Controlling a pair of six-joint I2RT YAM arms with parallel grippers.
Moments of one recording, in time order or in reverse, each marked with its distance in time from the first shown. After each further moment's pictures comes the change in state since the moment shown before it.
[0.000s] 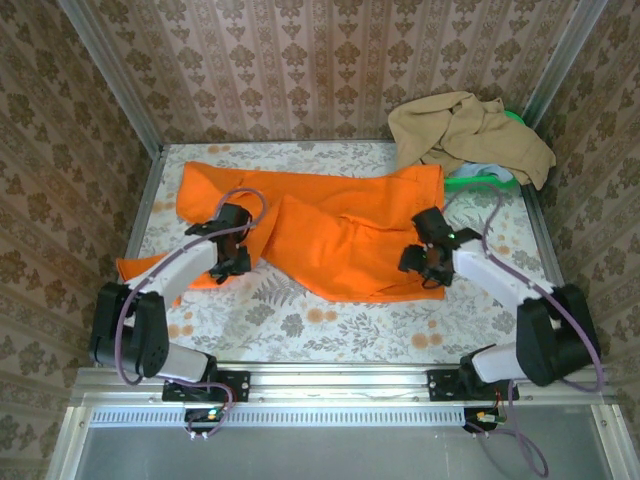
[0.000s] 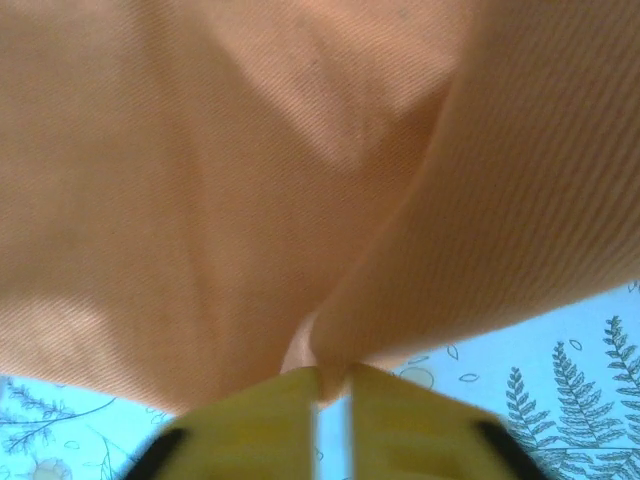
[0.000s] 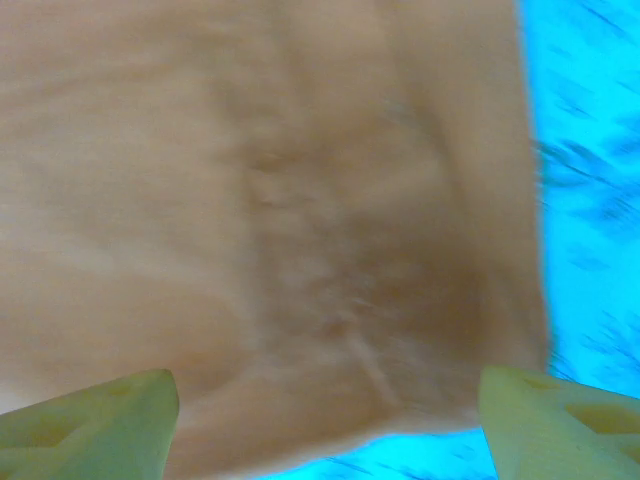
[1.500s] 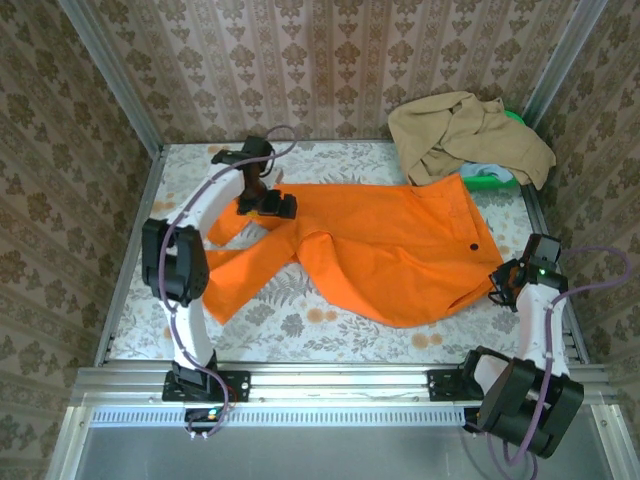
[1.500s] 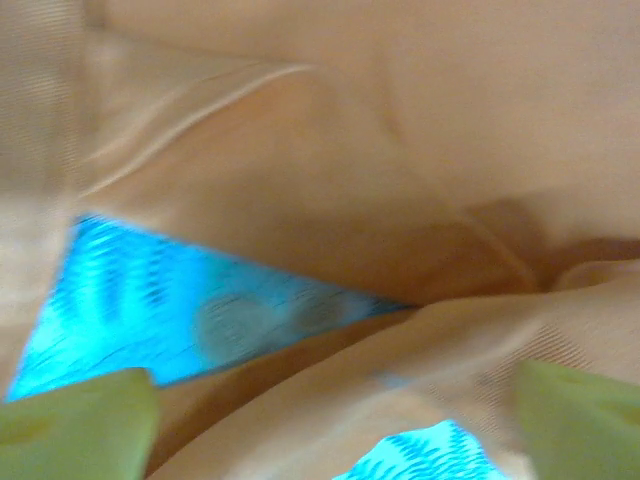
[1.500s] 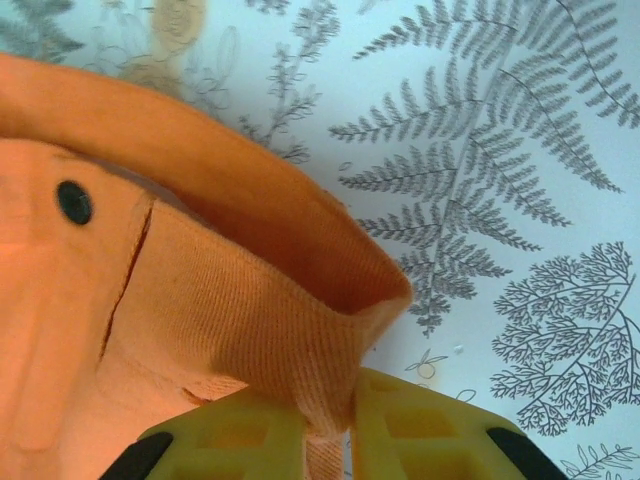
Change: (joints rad) left arm -0.014 0.460 0.776 -0.274 0.280 0.279; right arm -0.793 -0.372 -0.170 -0.019 -0.133 -0.022
